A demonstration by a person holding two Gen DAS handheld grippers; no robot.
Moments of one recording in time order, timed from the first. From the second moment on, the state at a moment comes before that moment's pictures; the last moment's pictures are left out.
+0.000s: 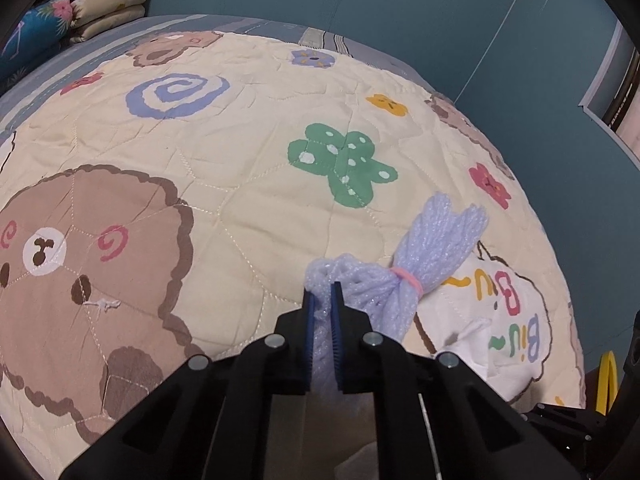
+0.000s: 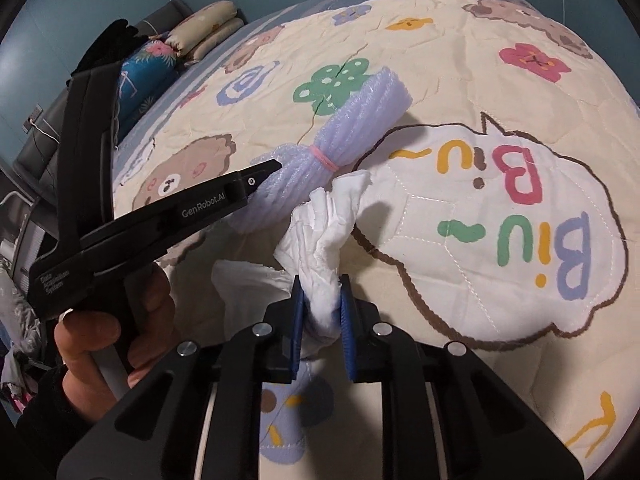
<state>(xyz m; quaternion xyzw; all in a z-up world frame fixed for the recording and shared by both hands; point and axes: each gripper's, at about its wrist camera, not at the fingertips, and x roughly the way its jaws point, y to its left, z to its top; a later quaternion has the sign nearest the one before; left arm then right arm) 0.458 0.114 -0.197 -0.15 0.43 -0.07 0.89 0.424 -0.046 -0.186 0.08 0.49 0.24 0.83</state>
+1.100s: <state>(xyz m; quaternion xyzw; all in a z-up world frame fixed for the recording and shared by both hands) 0.295 0.102 -0.072 -0.16 0.34 -0.13 0.92 0.255 -0.185 -0.071 0.13 0.38 0.25 0.88</state>
